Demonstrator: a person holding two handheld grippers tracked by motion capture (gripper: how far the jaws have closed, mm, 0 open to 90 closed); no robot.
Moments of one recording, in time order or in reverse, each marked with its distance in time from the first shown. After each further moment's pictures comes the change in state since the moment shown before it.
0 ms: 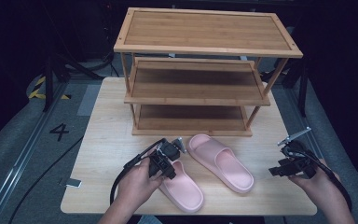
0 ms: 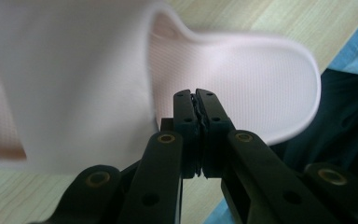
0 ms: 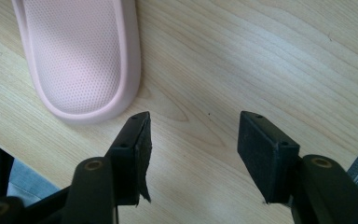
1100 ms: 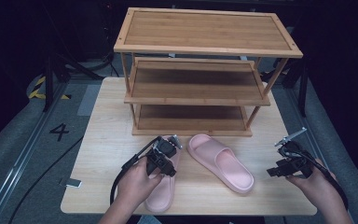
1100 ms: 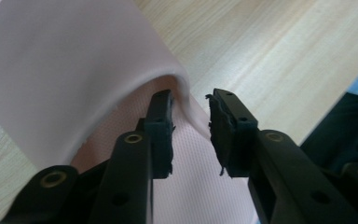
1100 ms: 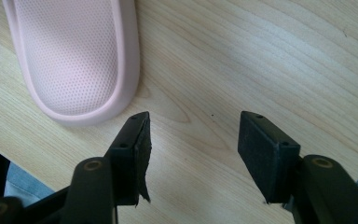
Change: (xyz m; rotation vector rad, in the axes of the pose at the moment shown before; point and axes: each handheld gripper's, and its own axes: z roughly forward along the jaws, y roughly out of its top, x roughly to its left) left arm 0.010 0.000 0.010 -0.053 0.038 -0.059; right arm -0.001 0.002 0.011 0.025 0.011 0.000
